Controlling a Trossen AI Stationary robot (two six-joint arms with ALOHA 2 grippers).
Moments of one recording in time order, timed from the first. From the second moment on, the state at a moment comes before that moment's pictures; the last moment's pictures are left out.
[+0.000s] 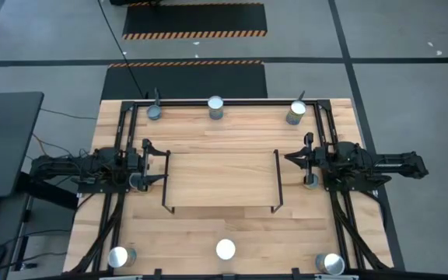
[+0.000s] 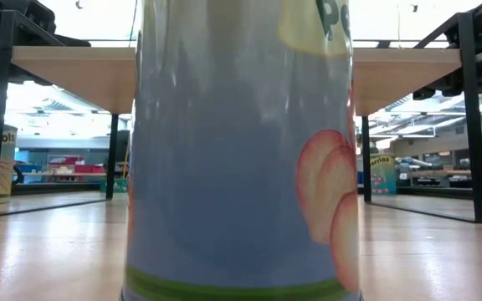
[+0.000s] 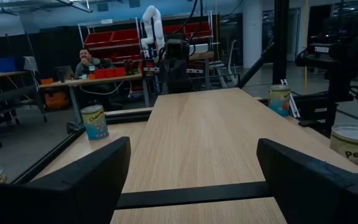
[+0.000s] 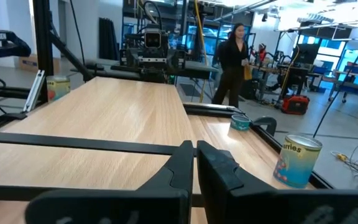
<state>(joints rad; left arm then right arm) -0.02 0.03 0.01 0.11 -0.03 0.09 -0.04 0.03 0.01 0.08 0.06 -0.15</state>
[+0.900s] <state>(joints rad) -0.02 0.03 0.01 0.11 -0.03 0.09 -0.04 0.03 0.01 0.32 0.06 -0.42</state>
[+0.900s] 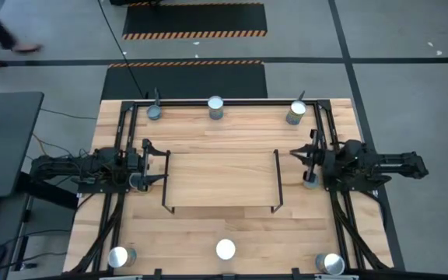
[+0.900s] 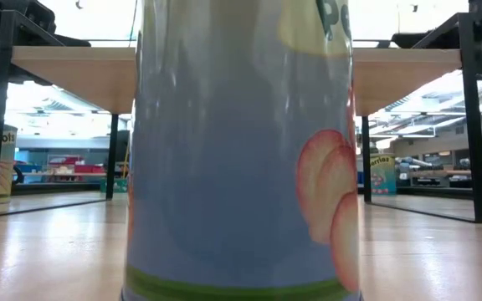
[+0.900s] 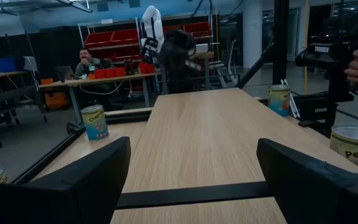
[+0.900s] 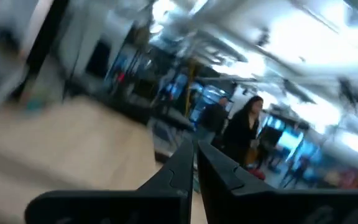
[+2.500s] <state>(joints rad) -0.02 0.03 0.01 0.11 -0.03 0.09 -0.06 0.94 0.98 -1.55 -0.05 0.69</state>
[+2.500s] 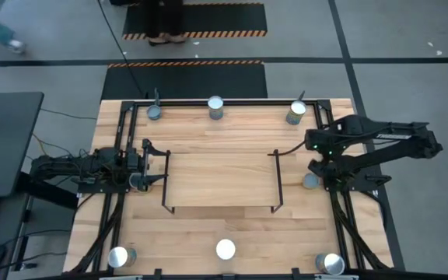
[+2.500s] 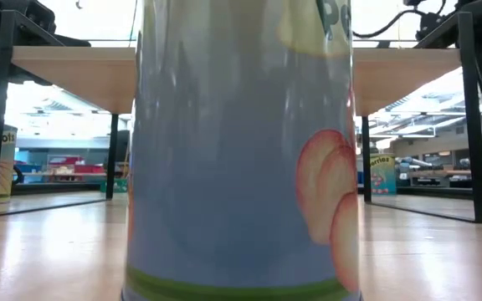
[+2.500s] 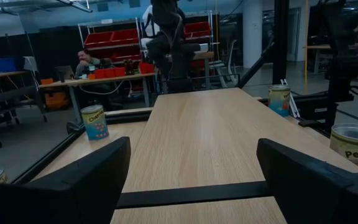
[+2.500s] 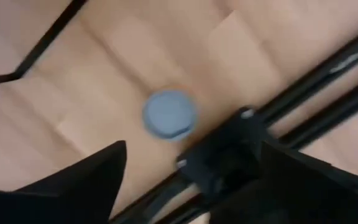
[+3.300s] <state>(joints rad) -0.02 0.03 0.01 0.11 -0.03 0.09 0.11 0.92 0.84 -1.50 -0.01 1.06</state>
